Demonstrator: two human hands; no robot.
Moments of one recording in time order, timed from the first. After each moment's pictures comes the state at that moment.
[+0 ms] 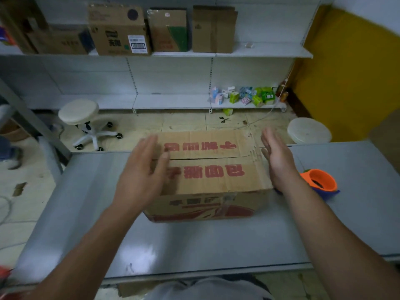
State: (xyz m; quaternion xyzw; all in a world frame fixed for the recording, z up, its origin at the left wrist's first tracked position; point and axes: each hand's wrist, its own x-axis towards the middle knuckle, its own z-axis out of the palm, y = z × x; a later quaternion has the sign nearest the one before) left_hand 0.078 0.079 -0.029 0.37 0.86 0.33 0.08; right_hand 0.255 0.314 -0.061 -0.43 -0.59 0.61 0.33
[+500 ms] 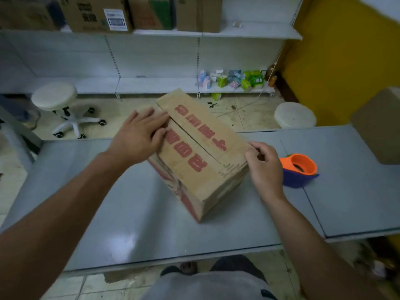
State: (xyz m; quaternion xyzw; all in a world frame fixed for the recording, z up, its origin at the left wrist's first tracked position) left_hand 0.034 0.152 -0.043 0.59 0.80 0.12 0.04; right_hand 0.295 0.275 -0.081 -0.50 -0.67 0.42 0.36
